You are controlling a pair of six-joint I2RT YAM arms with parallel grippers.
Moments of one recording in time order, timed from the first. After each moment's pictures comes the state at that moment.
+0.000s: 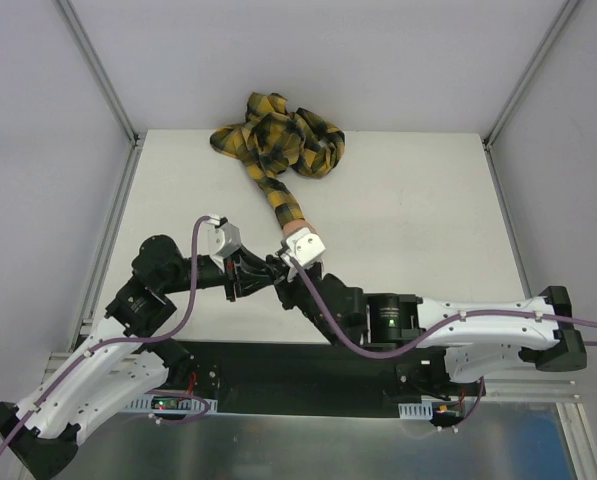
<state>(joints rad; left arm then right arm) -0.62 0.61 0.68 -0.08 0.76 -0.17 1.58 1.24 1.16 -0.08 0.80 0.16</state>
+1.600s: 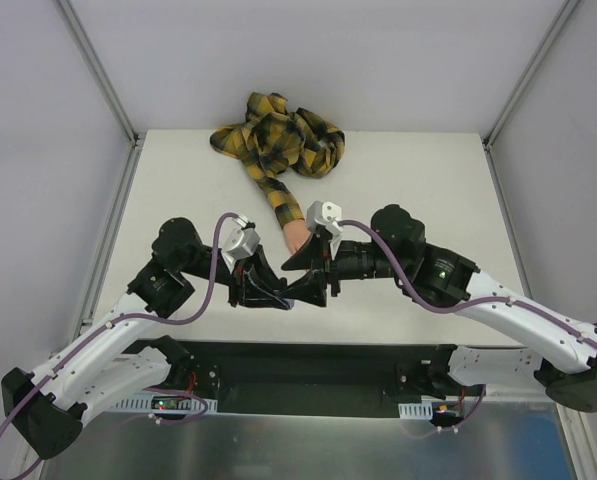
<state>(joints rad) -0.64 0.82 0.71 0.11 1.23 -0.29 1.09 1.08 1.17 -0.27 -0.48 0.08</state>
